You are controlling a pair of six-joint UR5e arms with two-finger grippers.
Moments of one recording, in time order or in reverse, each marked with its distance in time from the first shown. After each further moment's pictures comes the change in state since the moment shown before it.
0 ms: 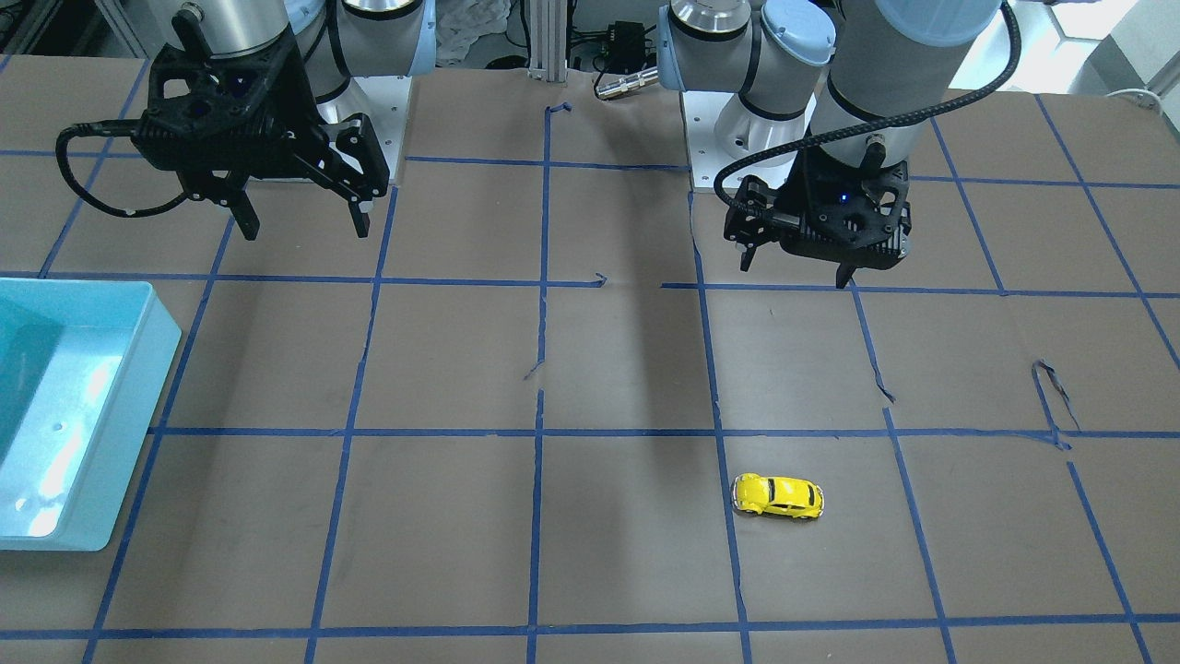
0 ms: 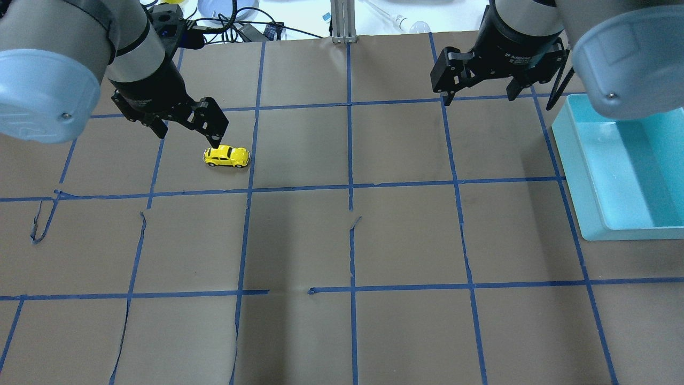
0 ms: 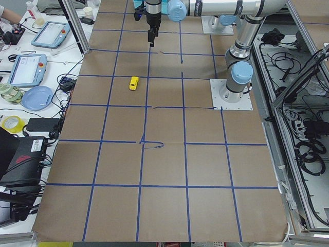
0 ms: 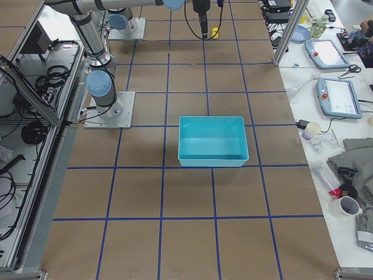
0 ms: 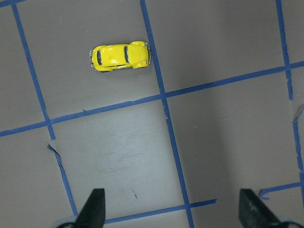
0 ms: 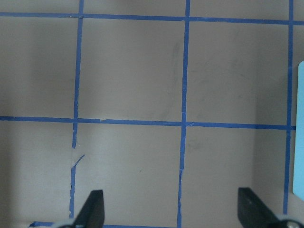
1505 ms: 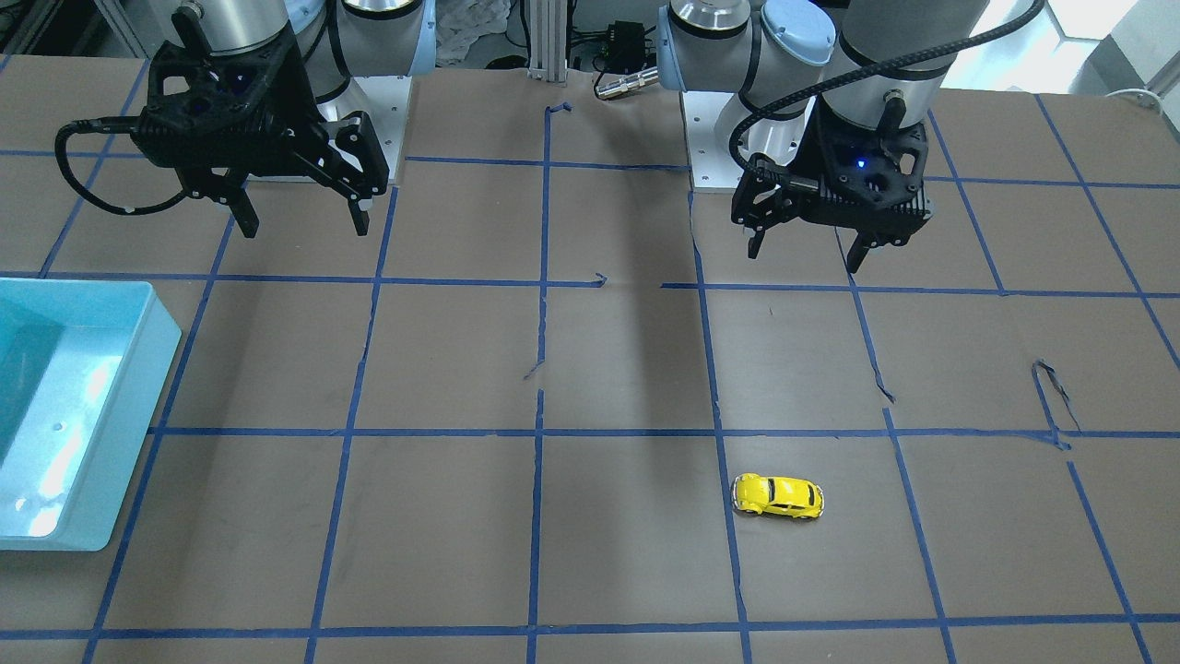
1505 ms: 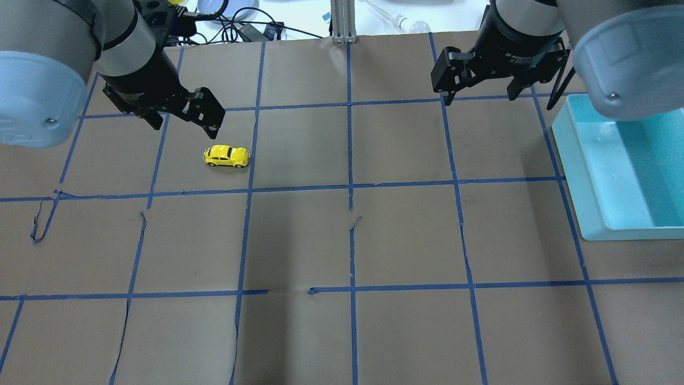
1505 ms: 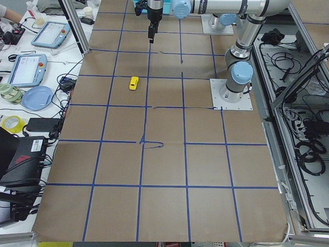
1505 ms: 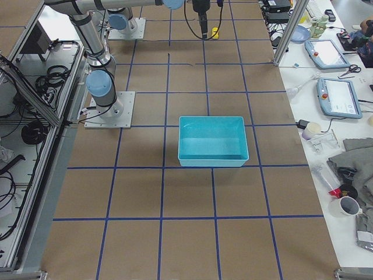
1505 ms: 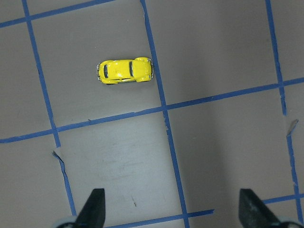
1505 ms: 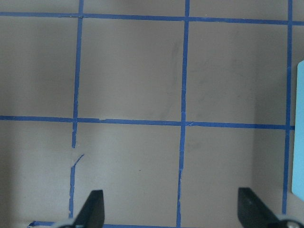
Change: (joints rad) left arm 0.010 0.044 0.002 0.014 -0.005 -0.042; right arm 0.001 -0.003 0.000 0.002 -0.003 -0.001
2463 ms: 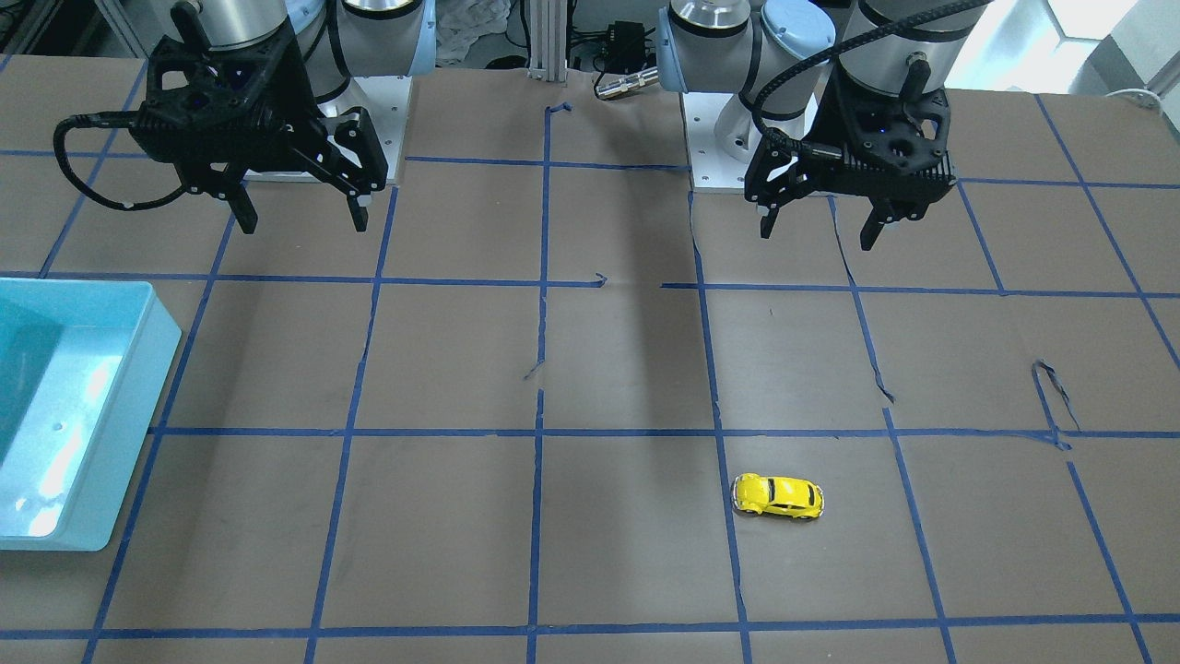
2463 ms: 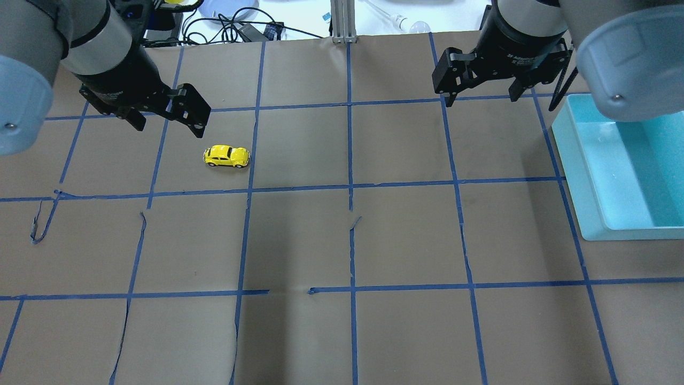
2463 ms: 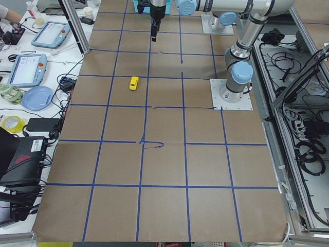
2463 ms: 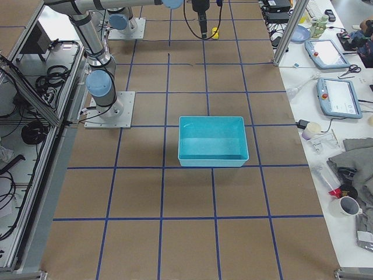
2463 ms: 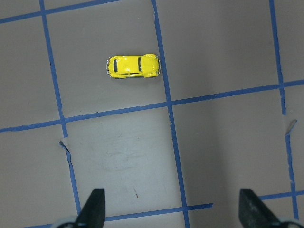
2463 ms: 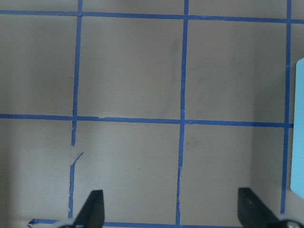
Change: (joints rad) left arm 0.013 0.036 0.002 -0.024 -0.006 -0.010; right arm -0.001 -0.005 0.000 0.009 -0.001 0.000
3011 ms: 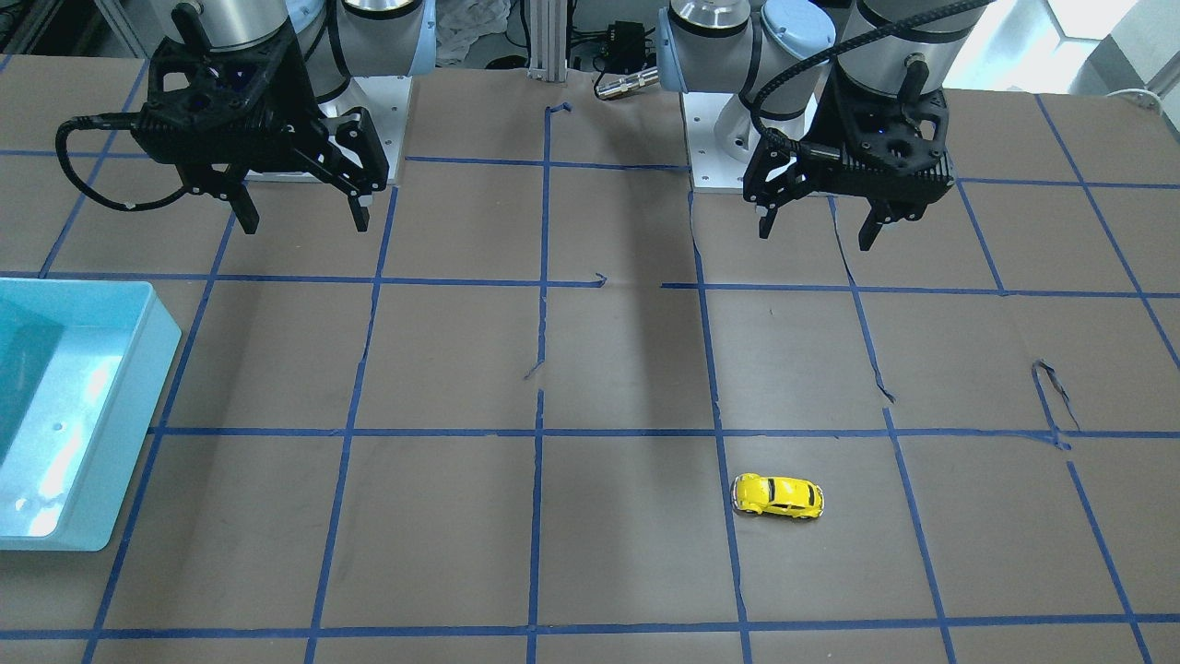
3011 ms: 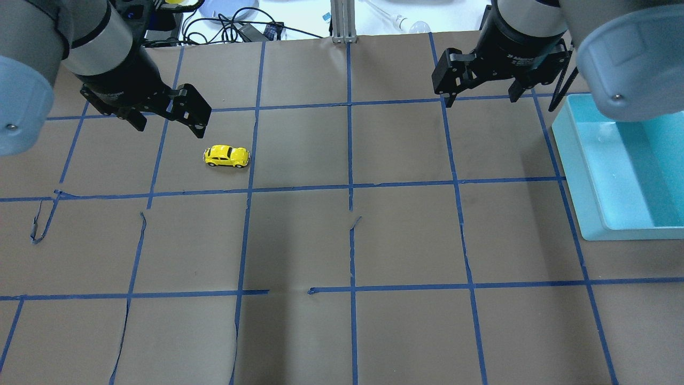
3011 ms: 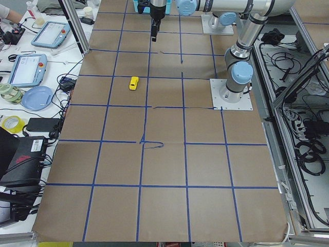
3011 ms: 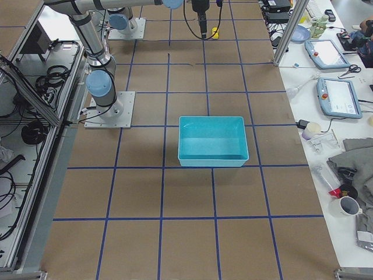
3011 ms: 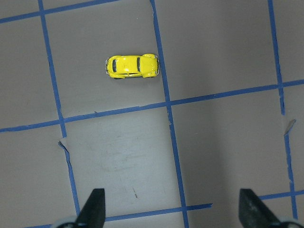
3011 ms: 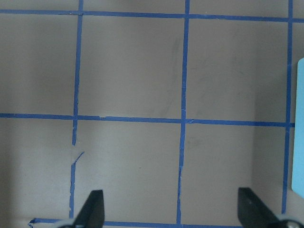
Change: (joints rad) left arm 0.000 0.000 -0.003 0.002 -0.002 0.000; right arm 0.000 0.001 0.000 0.001 0.003 0.000
